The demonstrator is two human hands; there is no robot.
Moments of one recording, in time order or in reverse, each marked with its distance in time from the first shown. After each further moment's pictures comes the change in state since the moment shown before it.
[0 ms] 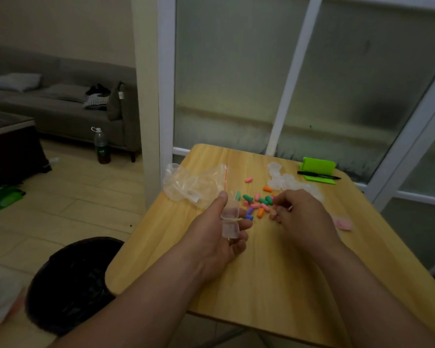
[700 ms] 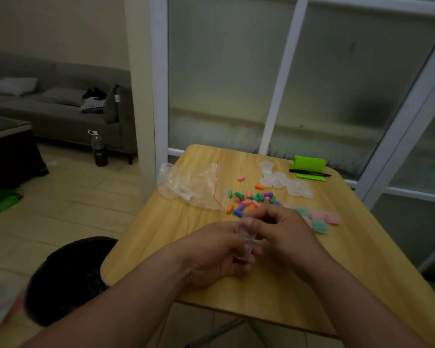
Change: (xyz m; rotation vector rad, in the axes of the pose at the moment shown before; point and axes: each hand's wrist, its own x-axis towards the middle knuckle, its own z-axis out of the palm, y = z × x) left_hand -0.013 -0.014 -0.008 0.358 -0.411 -0.087; right_hand -0.054 -0.032 -0.021 0.772 -0.258 0.078
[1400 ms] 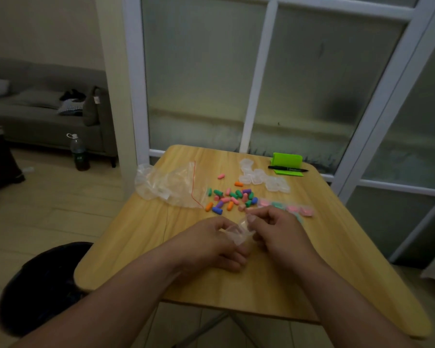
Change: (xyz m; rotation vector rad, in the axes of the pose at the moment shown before) left_hand 0.011 -0.001 0.021 0.278 0.126 0.036; right_hand -0.014 0.021 -0.024 -0.047 0.199 0.135
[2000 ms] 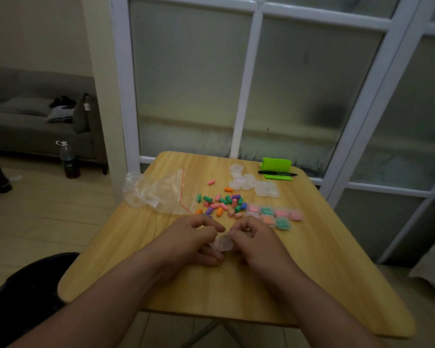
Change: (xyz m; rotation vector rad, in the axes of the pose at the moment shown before) left_hand 0.001 0.005 -0.010 0.094 0.183 0.078; right_hand -0.011 -0.001 0.011 0.010 -0.107 0.029
